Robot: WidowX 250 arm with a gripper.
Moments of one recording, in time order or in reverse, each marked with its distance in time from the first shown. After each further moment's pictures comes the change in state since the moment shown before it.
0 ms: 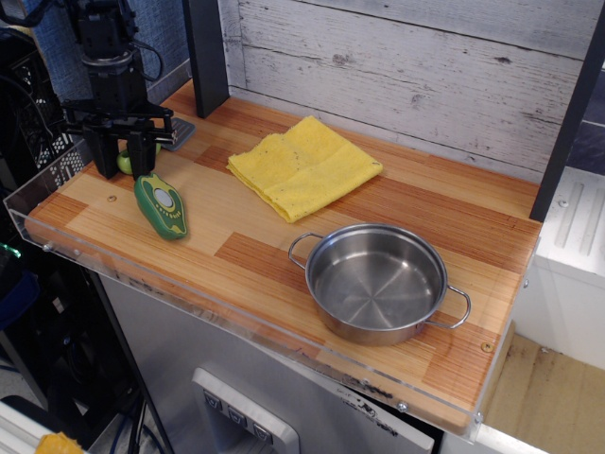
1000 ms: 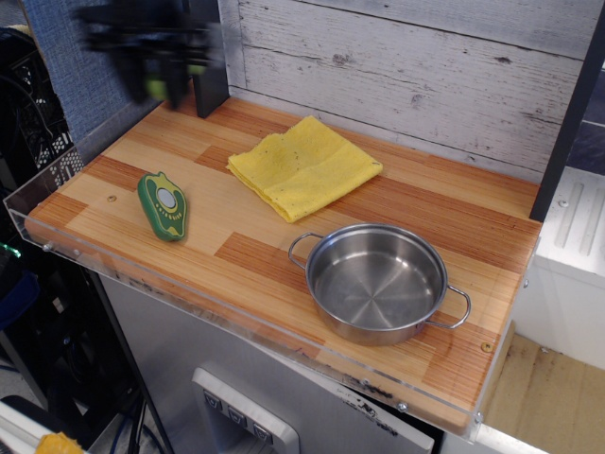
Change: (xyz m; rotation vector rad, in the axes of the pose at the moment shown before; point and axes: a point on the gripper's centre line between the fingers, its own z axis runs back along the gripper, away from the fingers) arm -0.041 -0.090 0.106 0.033 -0.246 -0.172
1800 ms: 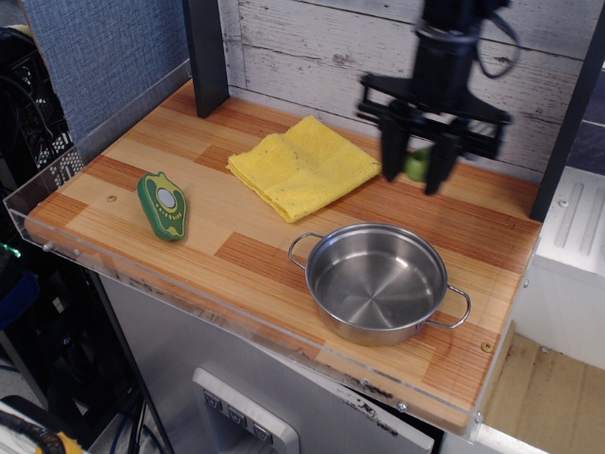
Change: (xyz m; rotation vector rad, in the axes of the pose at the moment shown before) arm 0.009 -0.185 -0.040 -0.007 0.174 -0.136
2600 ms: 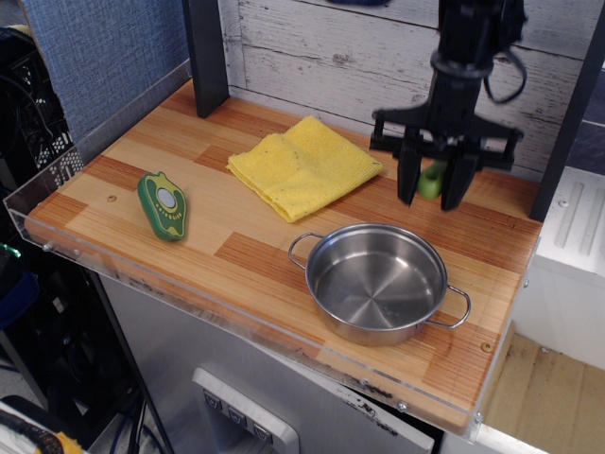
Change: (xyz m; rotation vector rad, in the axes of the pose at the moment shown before) arm 0.018 -0.004 -0.028 0.021 -0.018 0.296
